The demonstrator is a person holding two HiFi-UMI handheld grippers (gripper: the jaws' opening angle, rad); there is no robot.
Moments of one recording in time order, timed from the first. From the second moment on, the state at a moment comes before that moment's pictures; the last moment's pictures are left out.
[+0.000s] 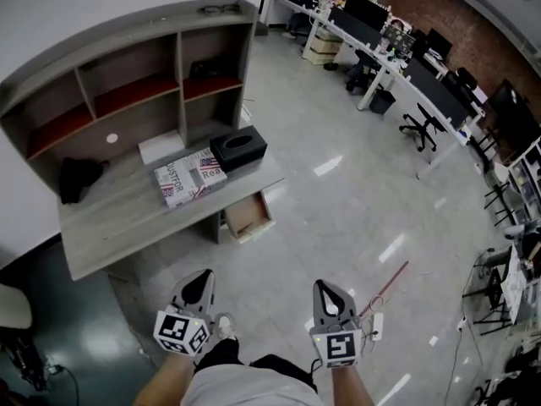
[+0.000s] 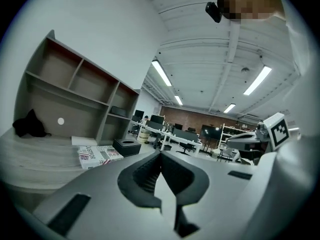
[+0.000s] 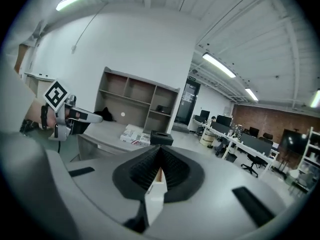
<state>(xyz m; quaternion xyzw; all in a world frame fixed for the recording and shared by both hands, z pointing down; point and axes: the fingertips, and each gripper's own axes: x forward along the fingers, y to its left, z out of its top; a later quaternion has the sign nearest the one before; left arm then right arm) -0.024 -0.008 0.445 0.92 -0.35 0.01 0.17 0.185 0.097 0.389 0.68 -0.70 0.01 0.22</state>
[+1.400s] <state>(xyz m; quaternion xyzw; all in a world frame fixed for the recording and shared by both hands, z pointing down) 0.014 -0.093 0.475 0.89 -0.41 0.06 0.18 0.261 -0.034 0.475 0.61 -0.72 -0.03 0.34</state>
